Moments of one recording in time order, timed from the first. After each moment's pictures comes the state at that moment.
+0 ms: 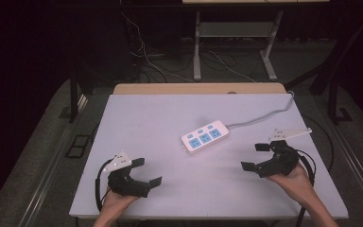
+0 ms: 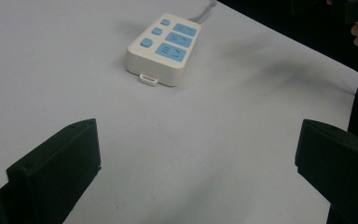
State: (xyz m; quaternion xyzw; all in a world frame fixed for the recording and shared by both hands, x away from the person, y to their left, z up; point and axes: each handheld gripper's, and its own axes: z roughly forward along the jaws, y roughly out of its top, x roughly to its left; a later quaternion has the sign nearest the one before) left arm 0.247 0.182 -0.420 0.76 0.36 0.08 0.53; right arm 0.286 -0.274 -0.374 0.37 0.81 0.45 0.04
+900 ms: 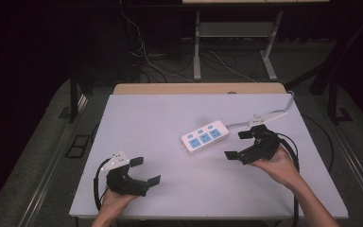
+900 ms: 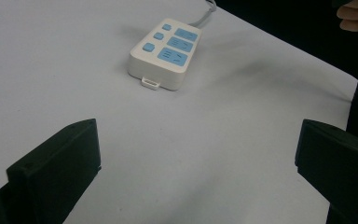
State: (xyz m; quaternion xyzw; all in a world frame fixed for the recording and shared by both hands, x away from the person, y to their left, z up) left arm 0.249 0.186 -0.419 0.76 0.36 0.08 0.54; right arm 0.319 -0.228 -0.348 0.33 0.84 0.43 0.03
